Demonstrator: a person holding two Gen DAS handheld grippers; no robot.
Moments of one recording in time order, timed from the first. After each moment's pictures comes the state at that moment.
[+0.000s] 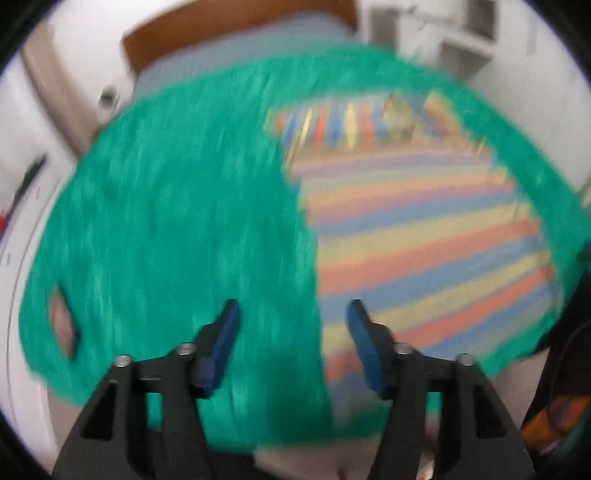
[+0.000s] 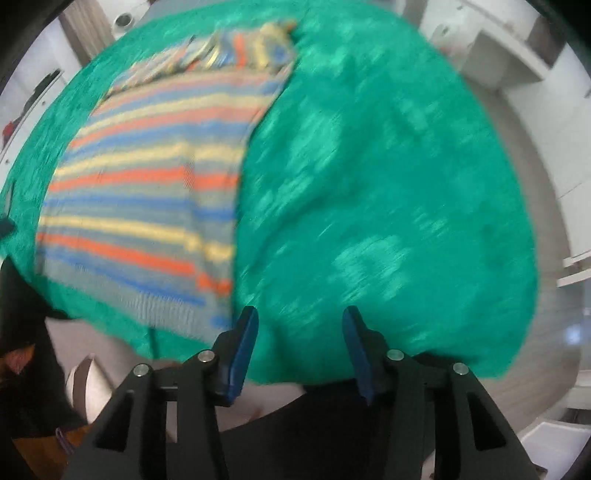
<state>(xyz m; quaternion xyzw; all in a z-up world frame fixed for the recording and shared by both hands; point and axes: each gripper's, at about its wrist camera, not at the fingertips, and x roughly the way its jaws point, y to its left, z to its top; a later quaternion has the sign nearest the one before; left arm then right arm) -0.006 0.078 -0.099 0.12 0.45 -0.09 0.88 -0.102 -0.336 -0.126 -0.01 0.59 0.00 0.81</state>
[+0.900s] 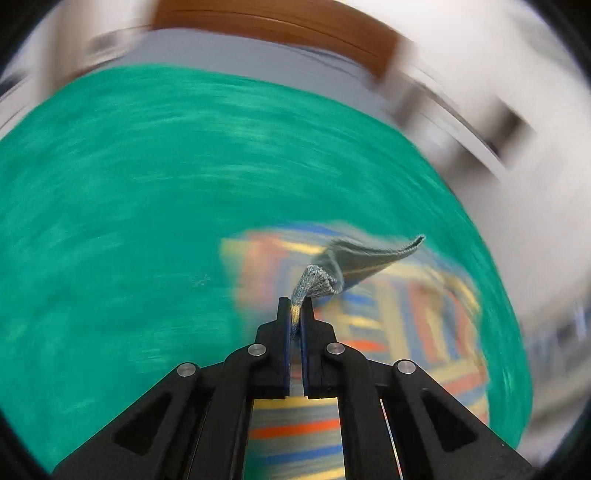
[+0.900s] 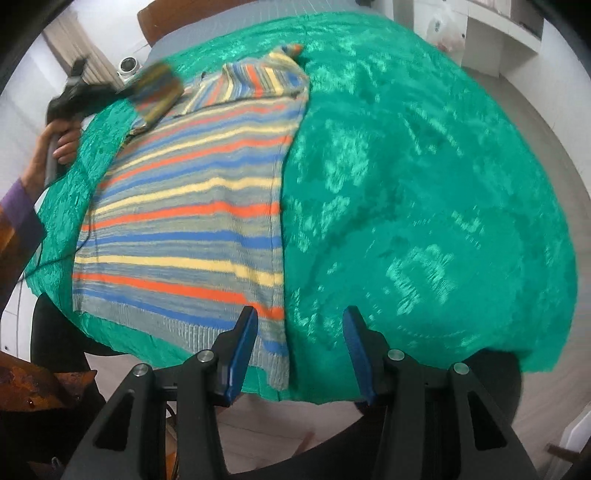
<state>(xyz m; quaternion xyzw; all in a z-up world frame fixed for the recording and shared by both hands) 0.228 0.151 -0.119 -0.14 0.45 -0.08 0.88 -0.110 -0.317 -0.127 0.07 0.56 0.05 0.83</state>
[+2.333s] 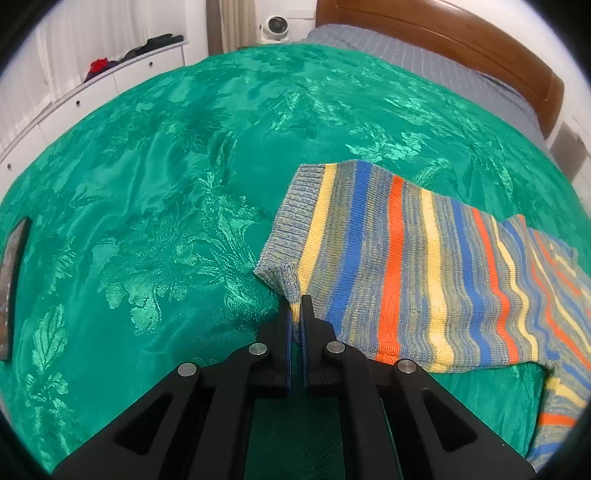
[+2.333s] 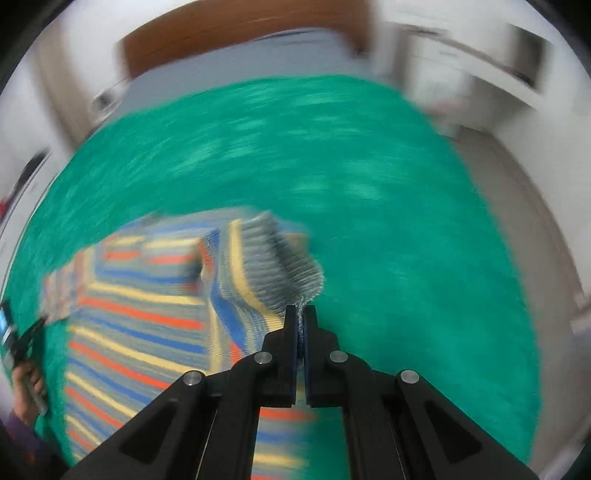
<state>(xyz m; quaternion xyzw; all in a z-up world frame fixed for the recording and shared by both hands) 0.177 0.278 -0.220 -0.12 0.45 0.20 0.86 0.148 -0.394 -0.057 0.06 0.49 -0.08 0.87</state>
